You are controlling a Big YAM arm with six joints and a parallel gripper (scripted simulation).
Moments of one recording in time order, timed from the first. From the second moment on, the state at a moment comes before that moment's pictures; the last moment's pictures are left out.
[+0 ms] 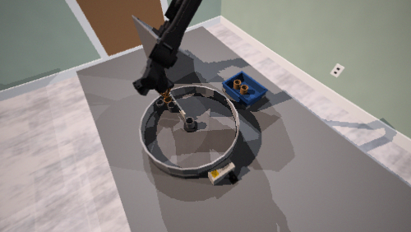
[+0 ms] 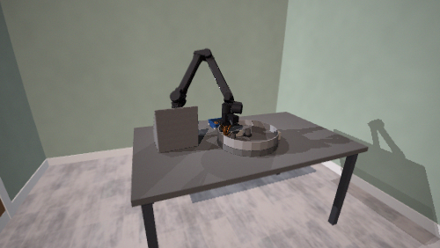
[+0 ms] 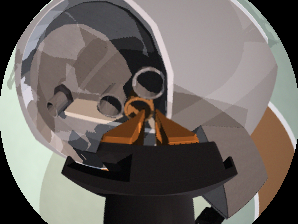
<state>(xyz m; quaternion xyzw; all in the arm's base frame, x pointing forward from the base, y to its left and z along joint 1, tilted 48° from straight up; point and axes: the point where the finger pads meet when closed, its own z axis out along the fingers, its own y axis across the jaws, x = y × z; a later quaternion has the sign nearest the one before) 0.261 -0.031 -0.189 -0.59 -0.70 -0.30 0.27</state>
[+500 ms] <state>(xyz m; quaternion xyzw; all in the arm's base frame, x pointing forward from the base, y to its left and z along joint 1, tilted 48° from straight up) 0.261 -0.031 -0.190 -0.59 -0.70 -0.30 0.27</state>
